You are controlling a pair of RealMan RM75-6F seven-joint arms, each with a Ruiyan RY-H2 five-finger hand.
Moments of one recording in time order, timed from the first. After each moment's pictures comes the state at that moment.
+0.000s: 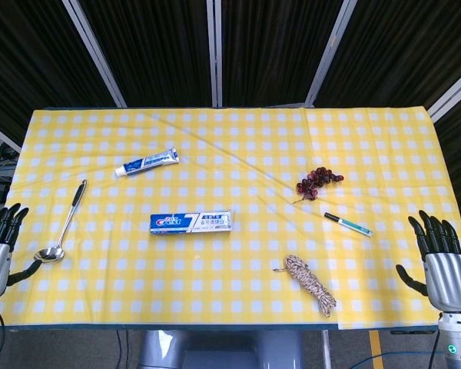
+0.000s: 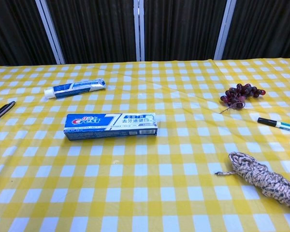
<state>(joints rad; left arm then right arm) -0.09 -1.18 -0.05 -1.58 1.51 1.54 0.09 0.06 -1.17 0.09 -1.59 -1.54 1.57 -0.07</state>
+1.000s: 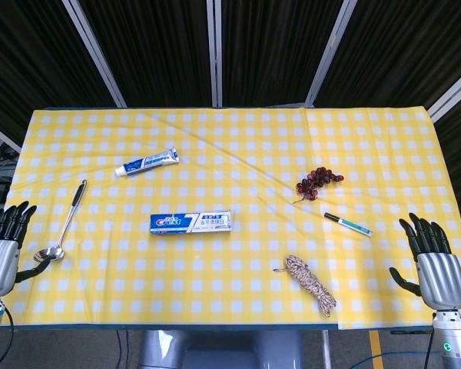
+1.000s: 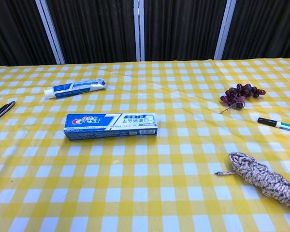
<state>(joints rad) -0.11 -1.19 -0.07 -1.63 1.50 1.51 0.13 0.08 -1.17 0.07 -1.59 -1.53 1.52 -0.05</state>
